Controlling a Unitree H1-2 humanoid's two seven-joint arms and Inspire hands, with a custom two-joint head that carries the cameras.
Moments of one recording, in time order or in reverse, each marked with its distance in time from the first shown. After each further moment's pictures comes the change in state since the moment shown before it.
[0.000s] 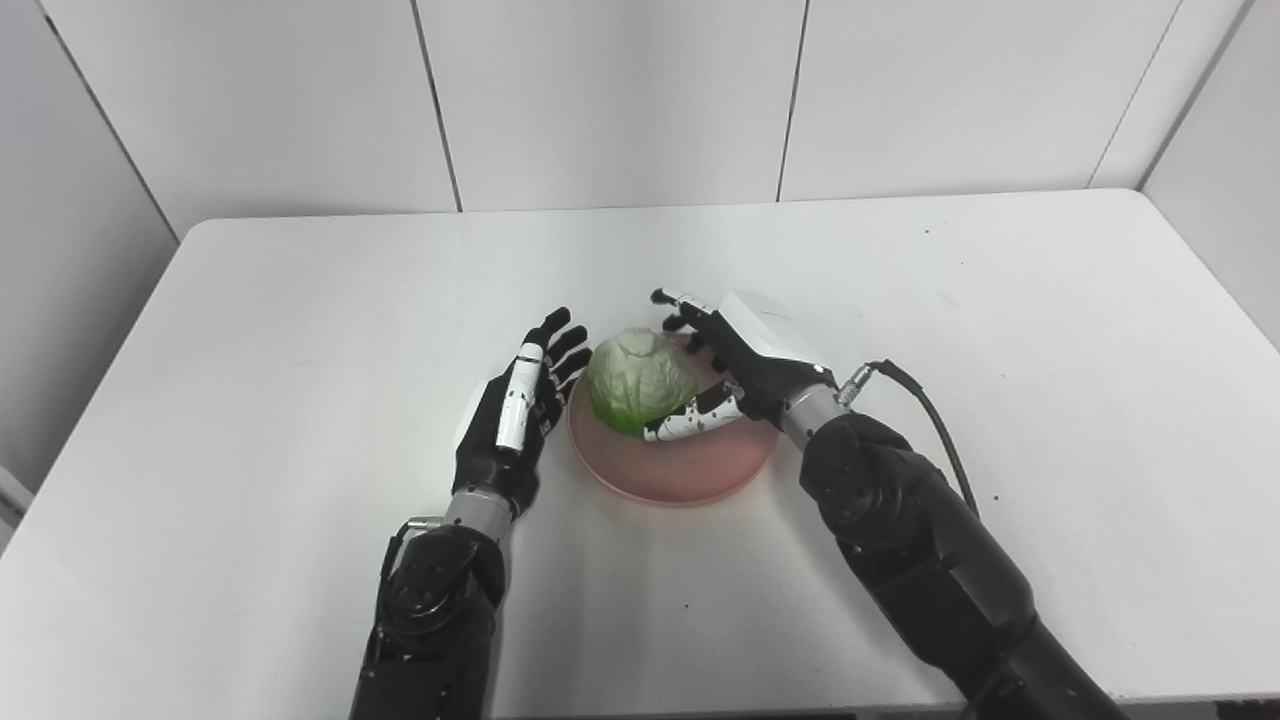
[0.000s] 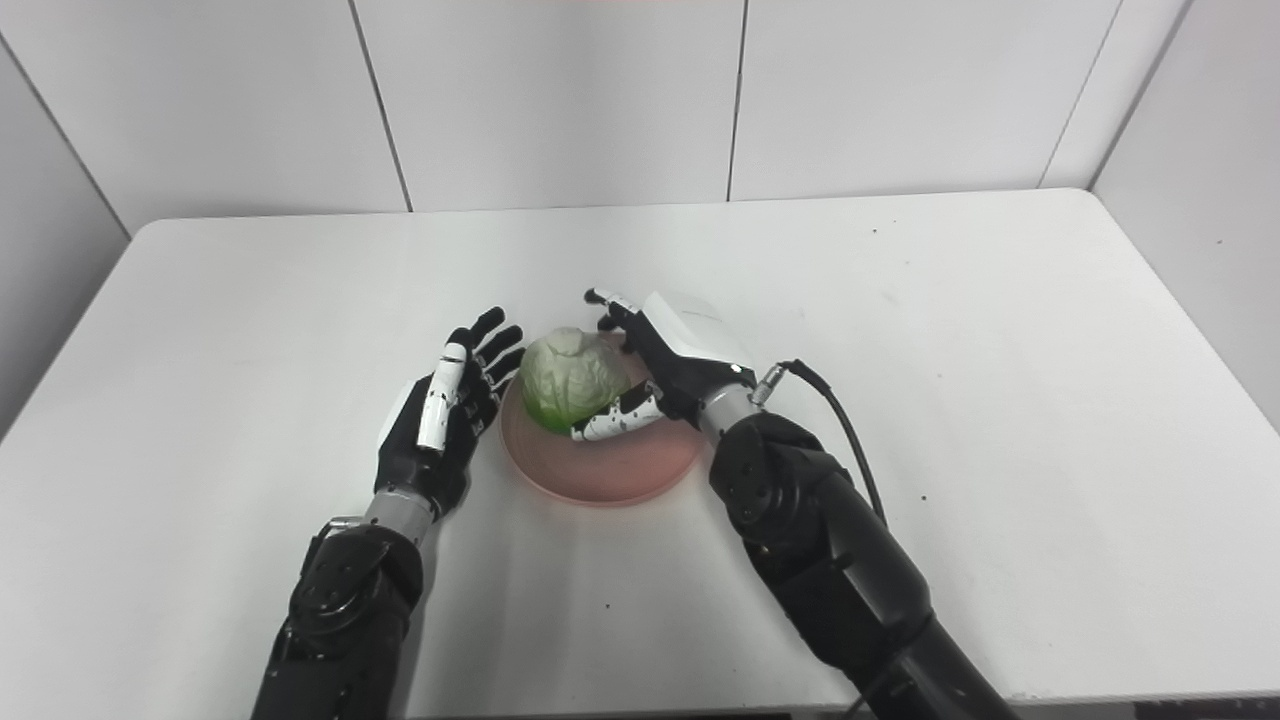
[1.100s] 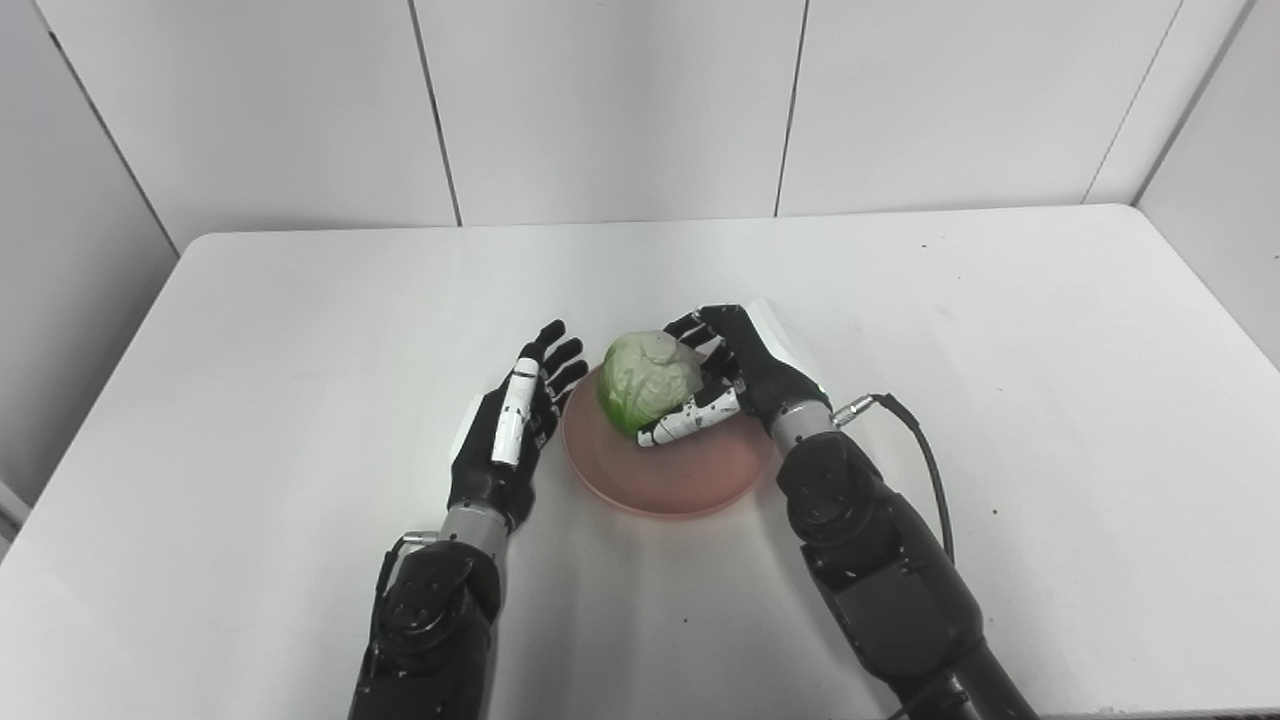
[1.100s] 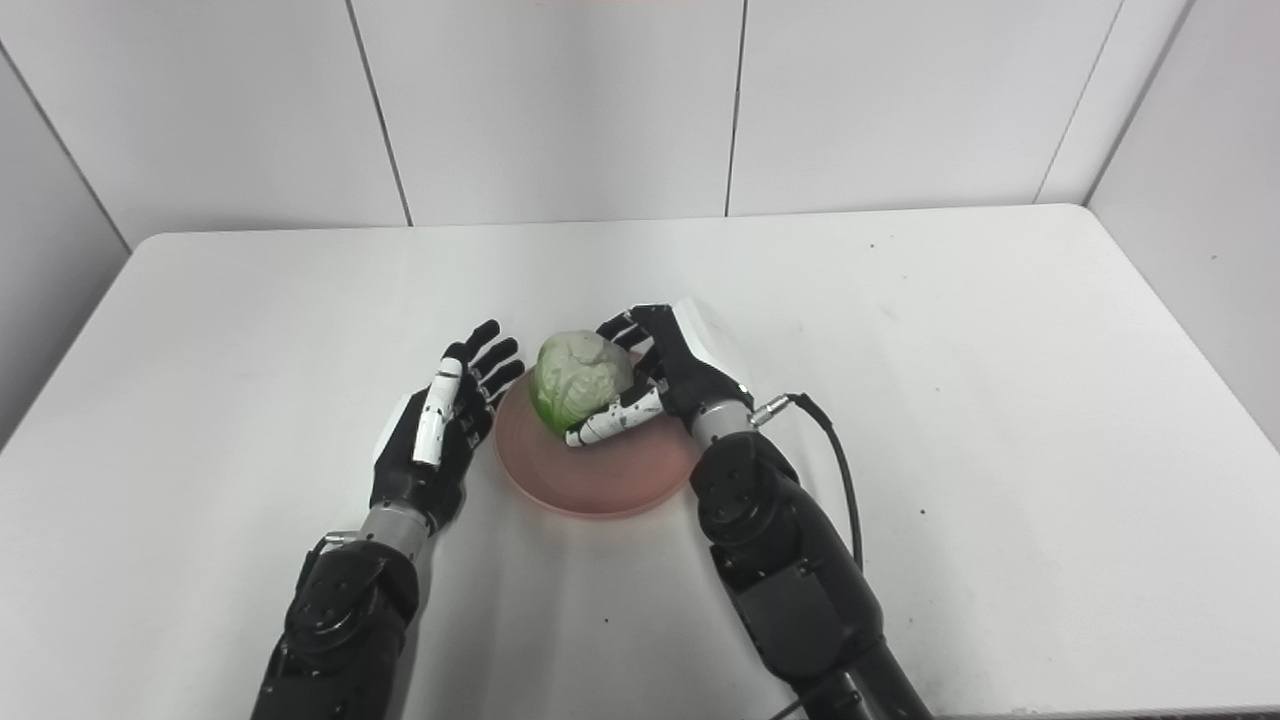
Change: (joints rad) left arm 0.000 0.007 -0.003 0.019 -0.002 -0.036 -0.004; right arm 0.014 0.133 -0.123 0.150 0.157 0.000 -0.244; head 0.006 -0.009
